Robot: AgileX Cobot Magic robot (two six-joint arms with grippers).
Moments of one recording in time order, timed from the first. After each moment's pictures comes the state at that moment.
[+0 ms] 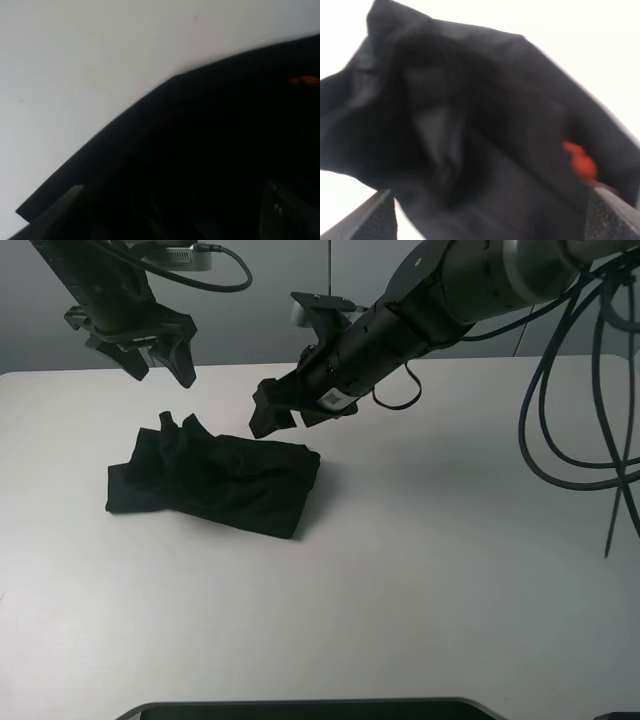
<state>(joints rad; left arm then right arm) -0.44 1.94 -1.57 -0.13 1.07 0.15 0.58 1.96 -1.24 0.73 0.50 -0.61</state>
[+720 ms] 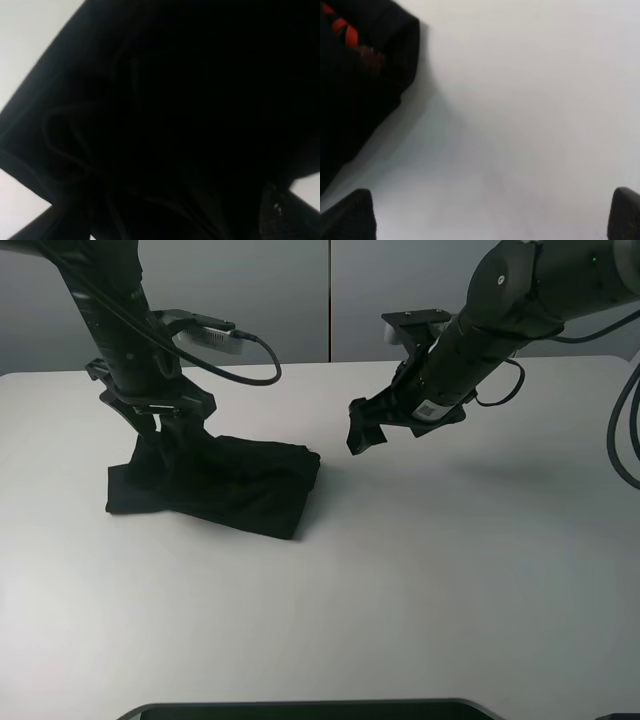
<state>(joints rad) -0.56 1.94 -1.37 0.03 1.04 0.04 0.44 1.87 -1.08 0.36 0.52 -0.27</state>
